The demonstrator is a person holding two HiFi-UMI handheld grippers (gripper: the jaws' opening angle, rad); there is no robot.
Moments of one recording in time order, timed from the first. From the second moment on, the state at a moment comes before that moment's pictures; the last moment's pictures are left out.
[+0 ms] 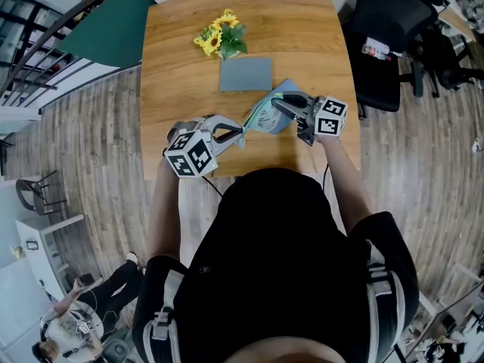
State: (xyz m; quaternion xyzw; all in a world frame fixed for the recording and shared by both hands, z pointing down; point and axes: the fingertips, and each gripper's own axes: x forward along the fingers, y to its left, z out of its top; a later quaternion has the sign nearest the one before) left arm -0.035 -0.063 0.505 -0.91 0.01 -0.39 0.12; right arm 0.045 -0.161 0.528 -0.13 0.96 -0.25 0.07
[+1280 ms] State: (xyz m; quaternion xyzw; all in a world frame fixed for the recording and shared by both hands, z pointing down) left arm -0.059 -0.071 0.498 -0.93 0.06 -0.35 0.08; right arm 0.052 -0.157 0.530 -0.18 0.95 -0.23 0.06
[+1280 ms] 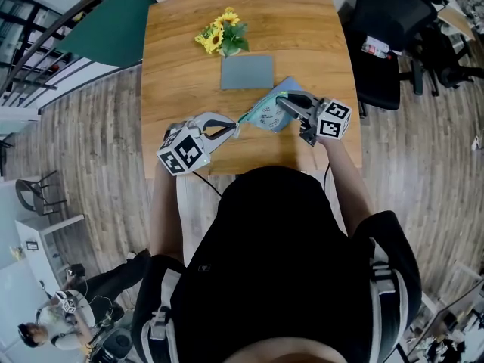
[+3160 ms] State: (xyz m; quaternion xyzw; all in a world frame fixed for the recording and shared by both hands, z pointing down) left arm -0.167 -0.081 0.571 -0.94 0.26 -0.18 -0.09; right arm -0.024 -0.128 0.573 -0.22 0.96 -0.17 -0.06
